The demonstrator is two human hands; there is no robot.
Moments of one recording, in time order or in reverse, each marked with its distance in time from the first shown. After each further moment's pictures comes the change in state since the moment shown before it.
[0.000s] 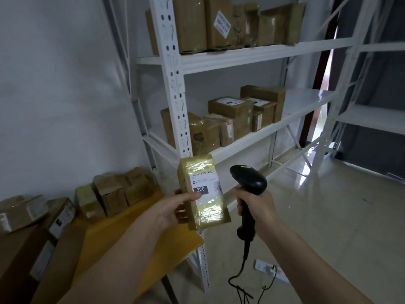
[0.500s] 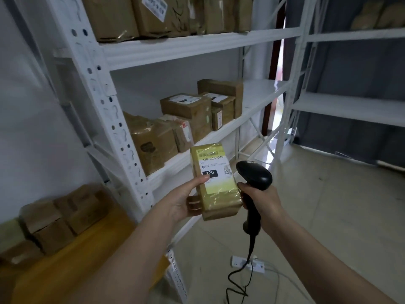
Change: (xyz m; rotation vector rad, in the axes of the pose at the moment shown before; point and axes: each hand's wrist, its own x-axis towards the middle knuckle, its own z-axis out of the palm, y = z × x) left_hand 0.113 0.039 0.120 -0.008 -0.094 -0.119; right_hand 0.084 -0.011 -0.090 0.063 0.274 -0.005
